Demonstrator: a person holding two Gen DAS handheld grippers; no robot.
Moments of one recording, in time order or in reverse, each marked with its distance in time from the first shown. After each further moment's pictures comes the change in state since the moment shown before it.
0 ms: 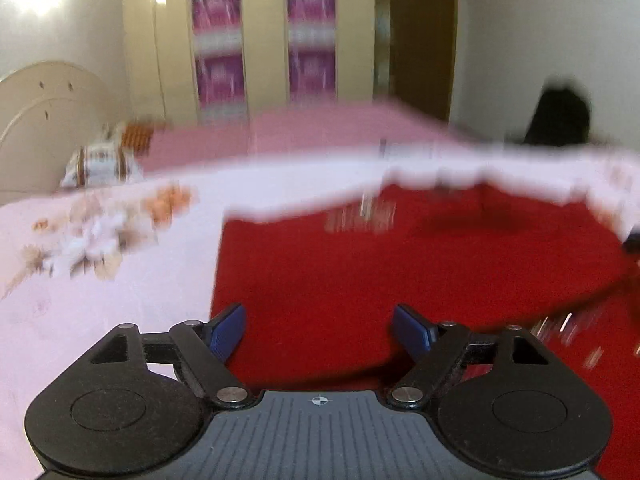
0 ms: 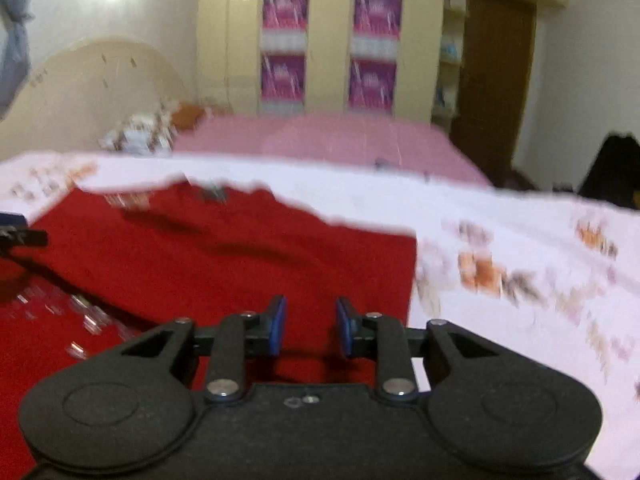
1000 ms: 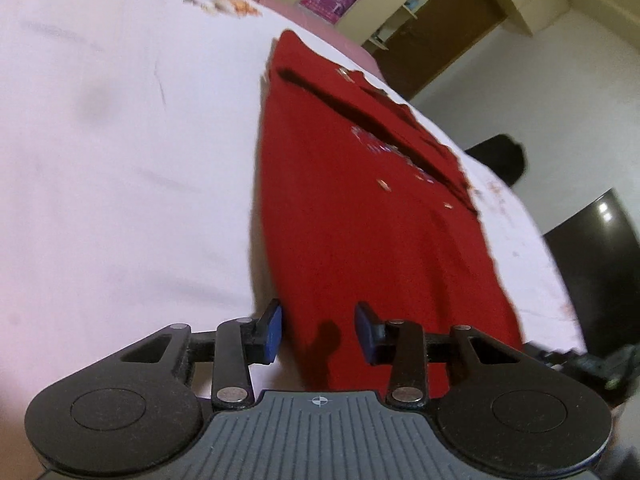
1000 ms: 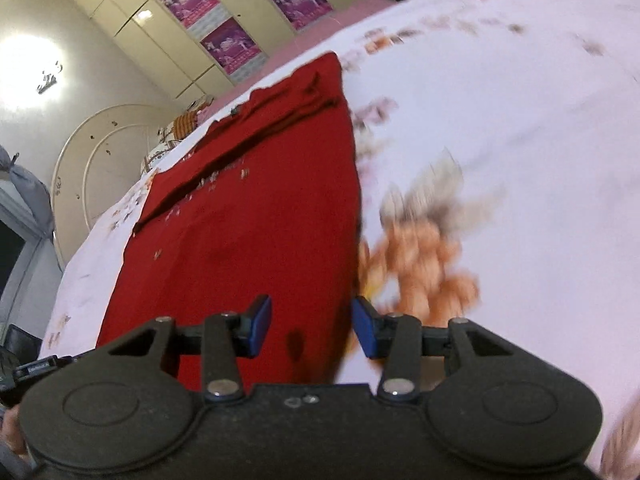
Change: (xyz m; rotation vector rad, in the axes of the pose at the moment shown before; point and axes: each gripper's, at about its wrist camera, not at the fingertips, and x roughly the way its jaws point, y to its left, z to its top) left arm -0.194 0.077 -0.194 -0.560 0.204 -0.462; right arm -0.216 -0.014 -0.149 0.669 0.250 0.212
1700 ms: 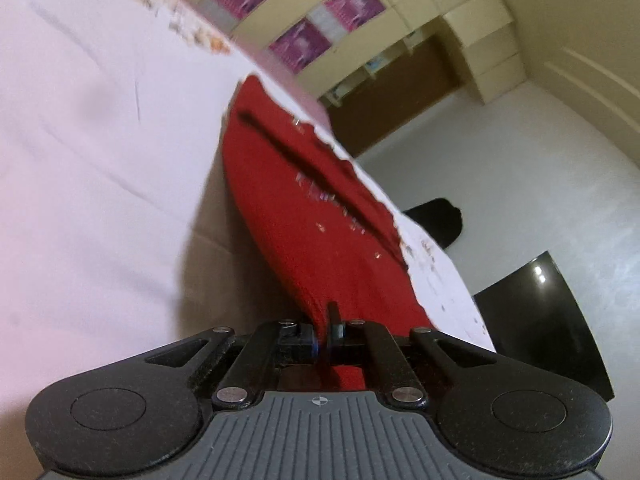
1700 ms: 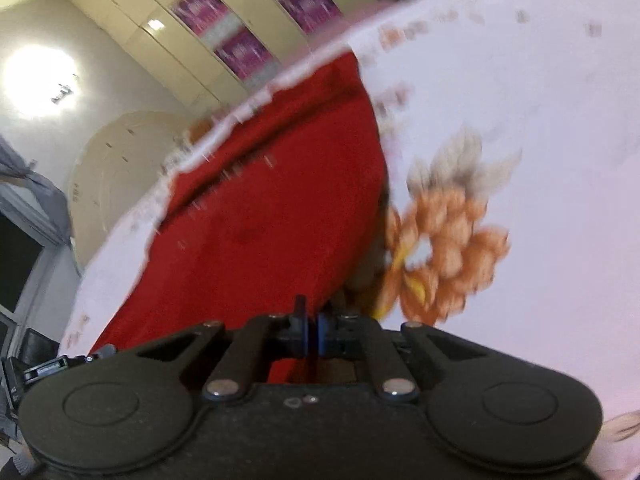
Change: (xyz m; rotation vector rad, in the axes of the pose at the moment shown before) left arm -0.026 0.005 -0.023 -0.052 -0.194 -0.188; right arm -0.017 0.015 -0.014 -0.044 -0.094 0.084
